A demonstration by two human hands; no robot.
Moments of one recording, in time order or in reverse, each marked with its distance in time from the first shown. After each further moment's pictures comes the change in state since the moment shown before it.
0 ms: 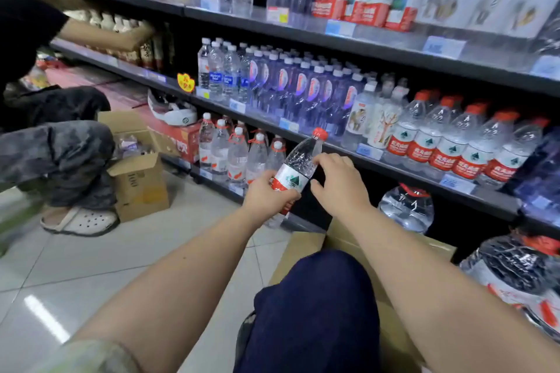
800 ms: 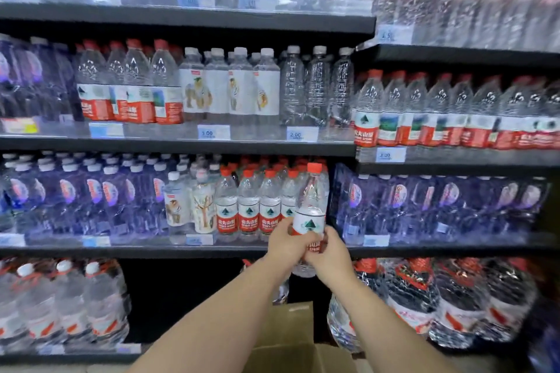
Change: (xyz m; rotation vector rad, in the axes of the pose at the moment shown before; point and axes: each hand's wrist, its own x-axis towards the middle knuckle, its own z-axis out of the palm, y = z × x) left_hand 0.014 0.202 0.371 -0.320 -0.540 0.028; right_hand -0.061 0.304 -0.136 0.674 0.375 0.792
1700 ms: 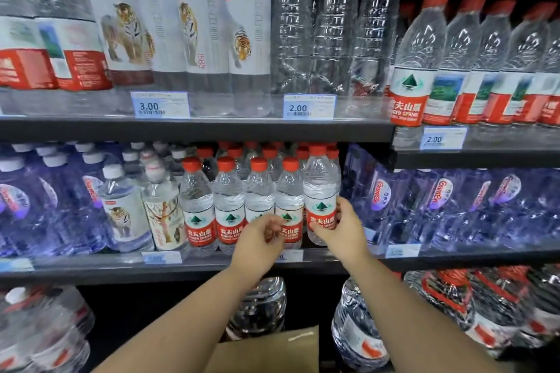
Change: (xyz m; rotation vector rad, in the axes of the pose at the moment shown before) left_hand 0.157 -0.065 -0.041 0.558 -0.027 0.308; right_hand 0.176 0.064 0.014 -0.107 0.089 -0.084
